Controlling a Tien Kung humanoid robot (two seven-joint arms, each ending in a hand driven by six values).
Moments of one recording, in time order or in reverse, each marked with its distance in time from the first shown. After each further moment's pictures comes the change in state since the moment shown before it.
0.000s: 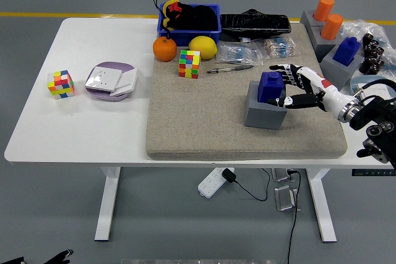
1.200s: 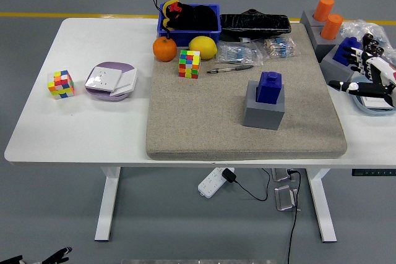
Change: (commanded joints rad) left arm -0.008 0.003 -0.029 0.000 0.009 -0.001 -0.004; right arm -0.156 -0.143 0.327 0.094 -0.054 0.018 -0.037
